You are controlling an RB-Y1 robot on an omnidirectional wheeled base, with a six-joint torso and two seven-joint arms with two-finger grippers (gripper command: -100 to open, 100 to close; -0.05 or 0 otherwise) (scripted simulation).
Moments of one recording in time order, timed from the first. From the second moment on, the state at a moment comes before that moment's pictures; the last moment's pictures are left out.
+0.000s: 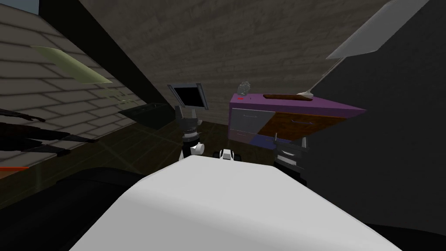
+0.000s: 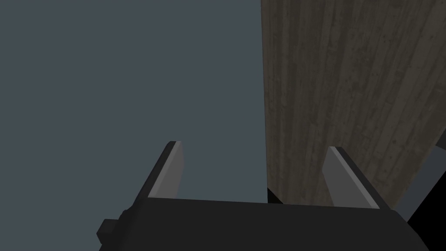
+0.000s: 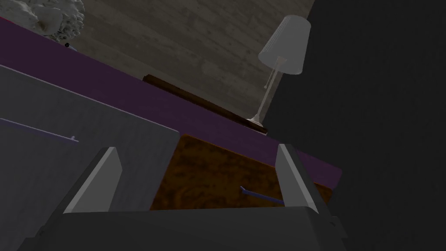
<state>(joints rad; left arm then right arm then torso) 0.46 -0.05 -0.06 -2.33 -0.06 -0.62 0.14 0.73 -0.17 -0.09 -2.09 -0.42 -0.67 -0.92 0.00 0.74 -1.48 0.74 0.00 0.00</state>
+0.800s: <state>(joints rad) 0.46 -0.05 -0.06 -2.33 -0.06 -0.62 0.14 0.76 -0.18 -0.09 -2.07 -0.50 -0.70 -1.12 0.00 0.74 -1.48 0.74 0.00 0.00</state>
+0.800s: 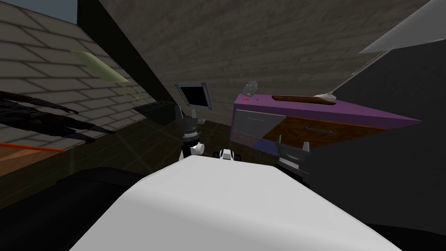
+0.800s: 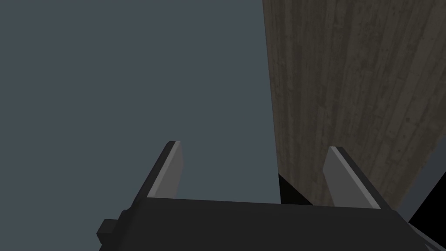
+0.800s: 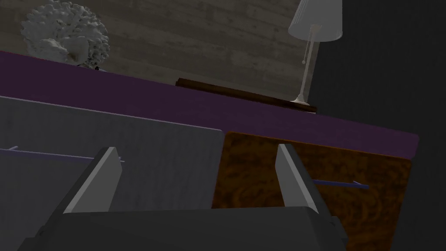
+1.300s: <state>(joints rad) 0.46 -0.05 -0.06 -2.33 -0.06 -0.62 0.14 0.77 -0.18 -0.09 -2.04 -0.55 -0.73 -1.25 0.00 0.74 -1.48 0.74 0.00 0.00</state>
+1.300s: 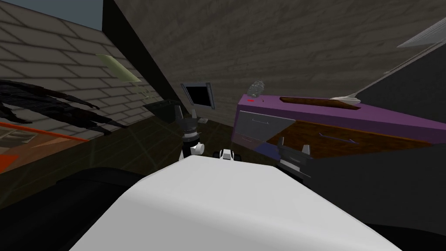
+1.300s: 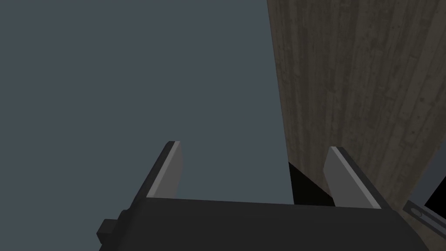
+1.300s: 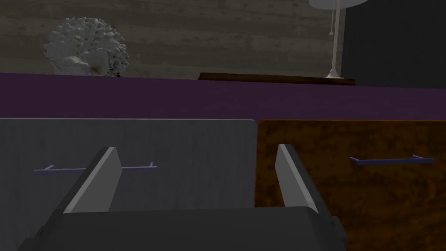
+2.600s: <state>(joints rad) 0.46 -0.05 -0.06 -2.33 -0.06 -0.62 0.14 0.78 -0.16 -0.08 -1.99 -0.68 -0.75 -1.60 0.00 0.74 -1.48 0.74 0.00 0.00</state>
